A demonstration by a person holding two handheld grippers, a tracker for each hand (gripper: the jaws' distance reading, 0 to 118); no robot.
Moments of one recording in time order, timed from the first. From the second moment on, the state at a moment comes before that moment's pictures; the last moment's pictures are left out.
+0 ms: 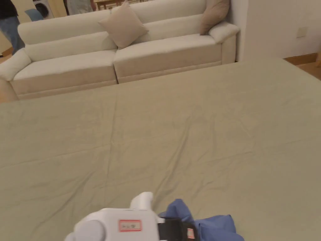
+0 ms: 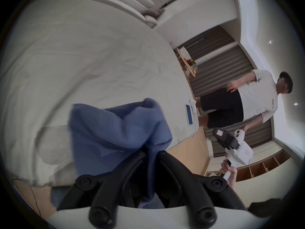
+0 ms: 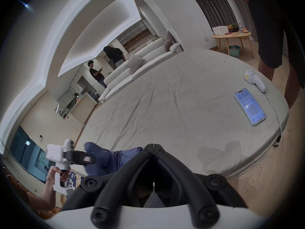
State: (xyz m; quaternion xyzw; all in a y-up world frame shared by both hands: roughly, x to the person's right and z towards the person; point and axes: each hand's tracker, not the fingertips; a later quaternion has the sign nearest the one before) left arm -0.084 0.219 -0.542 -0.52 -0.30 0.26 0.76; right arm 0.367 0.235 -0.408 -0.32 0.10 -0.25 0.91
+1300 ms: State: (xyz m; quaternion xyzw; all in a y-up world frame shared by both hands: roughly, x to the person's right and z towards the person) left arm 0.027 0.098 -0.589 -0.57 -0.38 0.31 0.66; right arm 0.396 0.183 -0.393 -0.36 0.07 -0.30 0.88
